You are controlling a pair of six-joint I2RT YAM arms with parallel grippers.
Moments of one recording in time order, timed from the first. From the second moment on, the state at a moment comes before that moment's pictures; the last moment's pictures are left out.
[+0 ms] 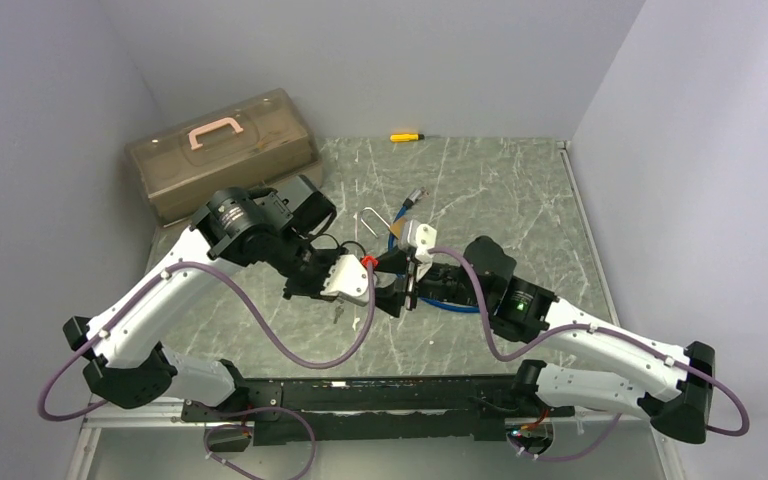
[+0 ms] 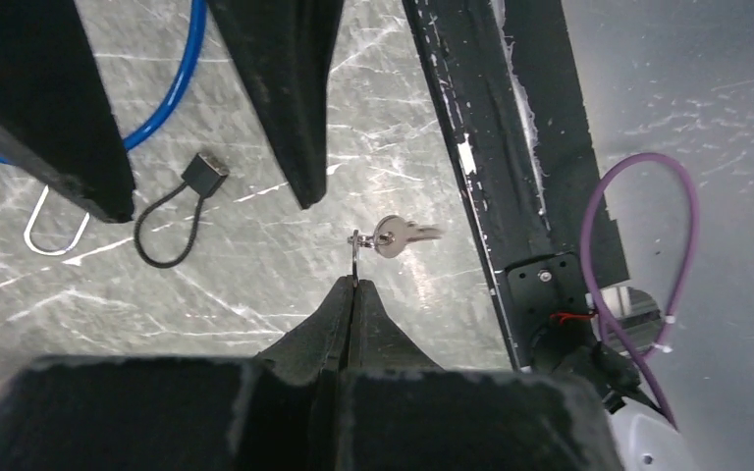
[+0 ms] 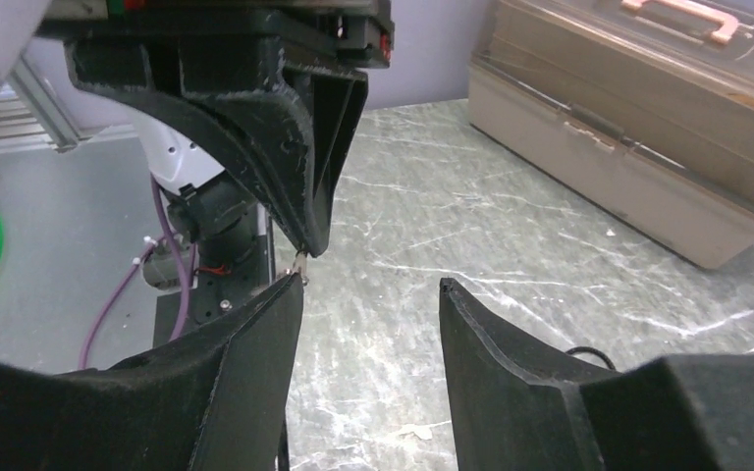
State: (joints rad) left arm -0.90 1.35 1.76 -1.54 0.46 0.94; right arm 1.04 0.95 0.86 0.09 -0.32 -0.01
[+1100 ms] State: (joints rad) left arm -0.90 1.40 1.79 -1.57 0.47 0.79; right arm 1.04 1.07 0.79 0.29 -0.56 0.10
